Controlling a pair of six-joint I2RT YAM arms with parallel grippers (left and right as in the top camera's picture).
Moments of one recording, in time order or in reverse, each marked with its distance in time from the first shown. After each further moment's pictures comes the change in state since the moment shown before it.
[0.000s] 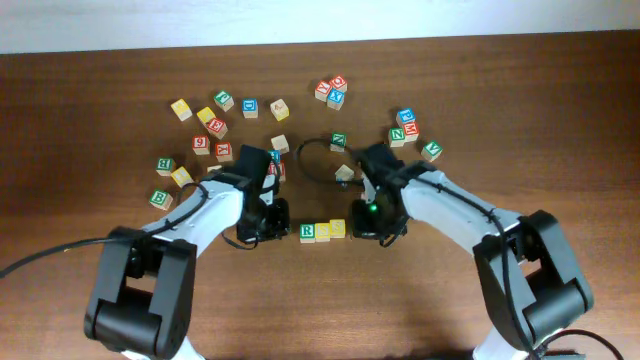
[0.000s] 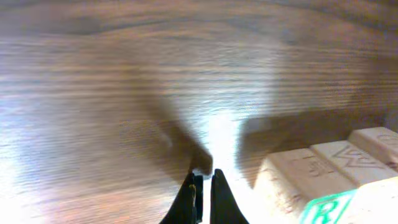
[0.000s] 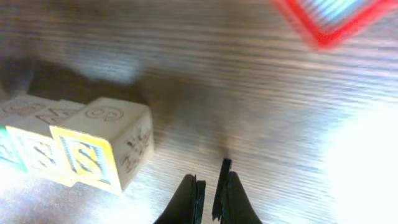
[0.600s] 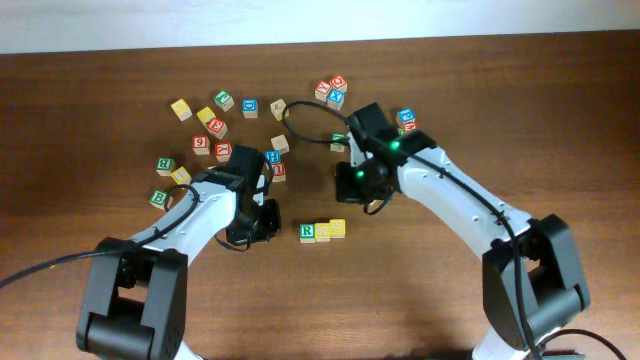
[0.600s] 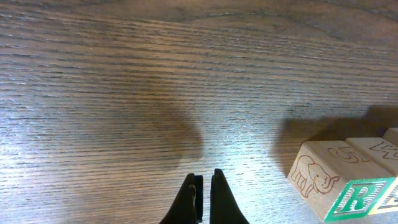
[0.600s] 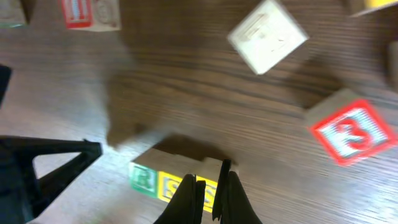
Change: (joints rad) left arm 0.023 -0.047 -0.001 -0.071 -0.092 0.000; right arm 0.042 0.009 0.241 -0.012 0.003 0.032
